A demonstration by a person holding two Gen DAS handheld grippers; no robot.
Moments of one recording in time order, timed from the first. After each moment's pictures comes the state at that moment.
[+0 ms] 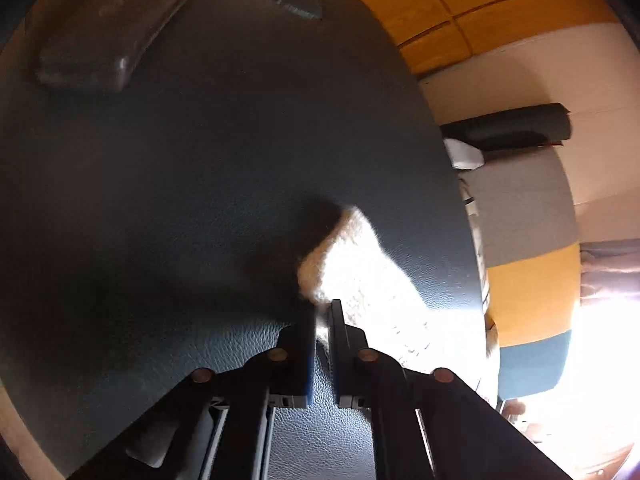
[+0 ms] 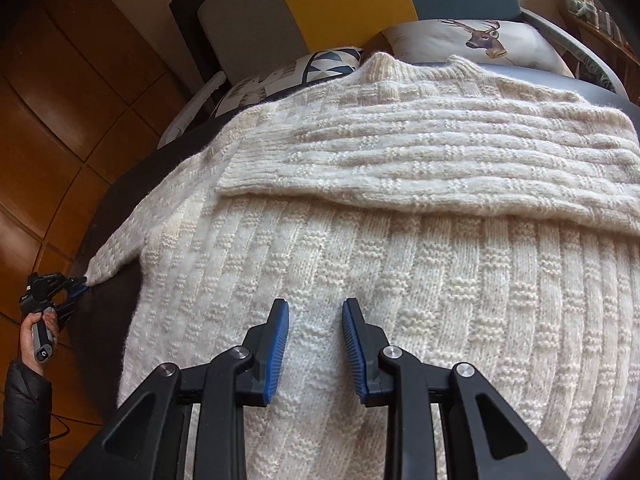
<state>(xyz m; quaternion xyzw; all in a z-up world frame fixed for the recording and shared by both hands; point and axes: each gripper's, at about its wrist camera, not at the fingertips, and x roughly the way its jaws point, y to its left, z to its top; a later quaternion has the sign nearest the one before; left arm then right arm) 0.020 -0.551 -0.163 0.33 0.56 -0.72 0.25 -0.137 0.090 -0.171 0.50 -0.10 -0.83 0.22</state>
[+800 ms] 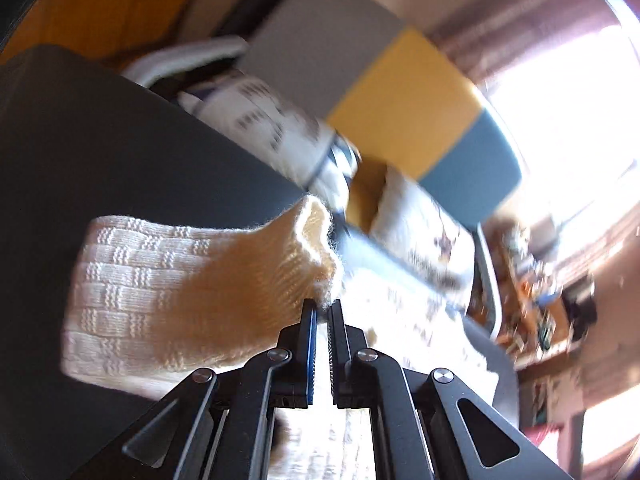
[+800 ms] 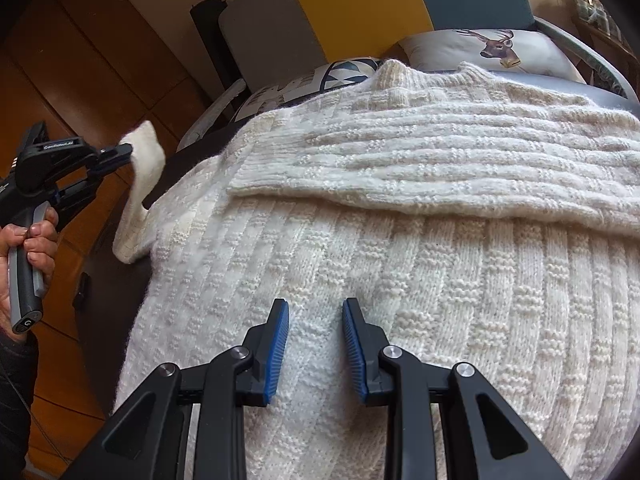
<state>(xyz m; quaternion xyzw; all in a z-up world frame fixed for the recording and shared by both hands) -0.191 -0.257 -0.062 0.41 0.32 -0.85 -0.01 -0.134 0.100 -0.178 0.48 -0.11 -0.83 0.25</state>
